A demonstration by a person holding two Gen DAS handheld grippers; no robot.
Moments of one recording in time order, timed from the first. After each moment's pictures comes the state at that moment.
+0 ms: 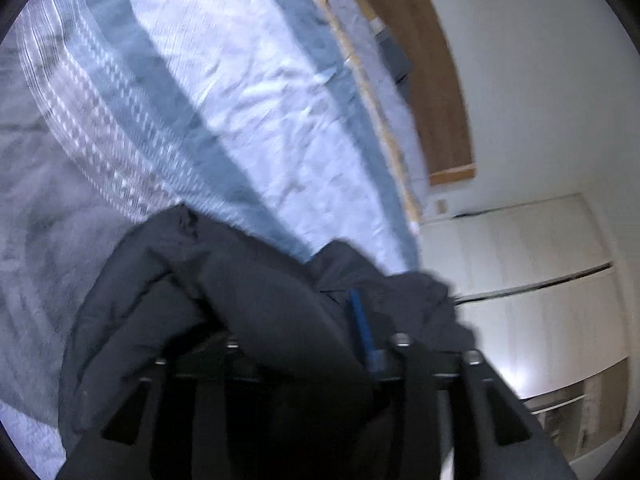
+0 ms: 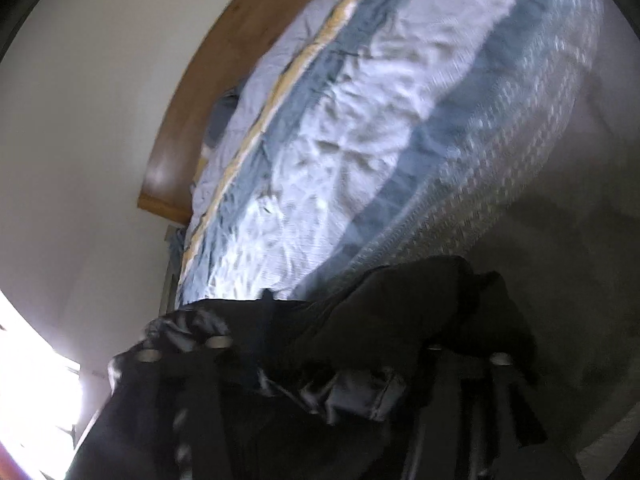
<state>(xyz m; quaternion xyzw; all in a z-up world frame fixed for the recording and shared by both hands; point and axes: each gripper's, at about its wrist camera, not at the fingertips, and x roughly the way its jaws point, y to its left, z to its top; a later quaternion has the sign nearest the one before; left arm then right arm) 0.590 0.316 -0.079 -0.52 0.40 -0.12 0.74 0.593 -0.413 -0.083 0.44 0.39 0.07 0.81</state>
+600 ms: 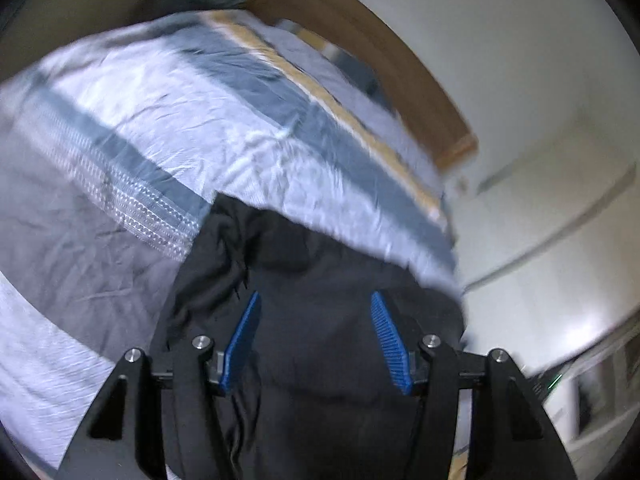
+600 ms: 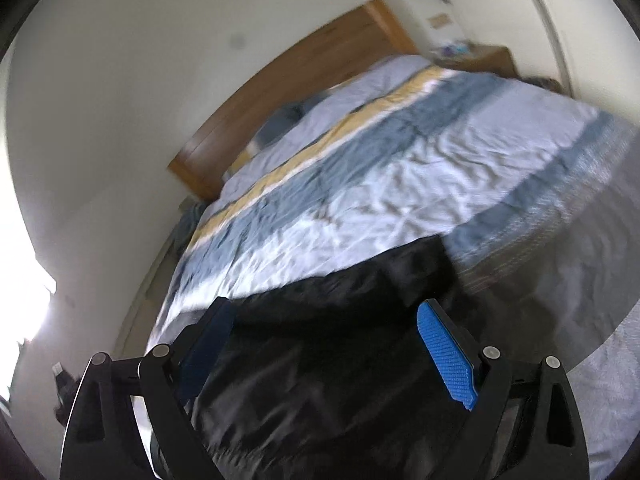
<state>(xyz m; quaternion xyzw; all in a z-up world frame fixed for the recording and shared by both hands) 0.501 0.284 0.068 -0.31 0.40 -0.08 0.86 0.512 -0.370 0.058 0.27 0.34 0.11 0.89</state>
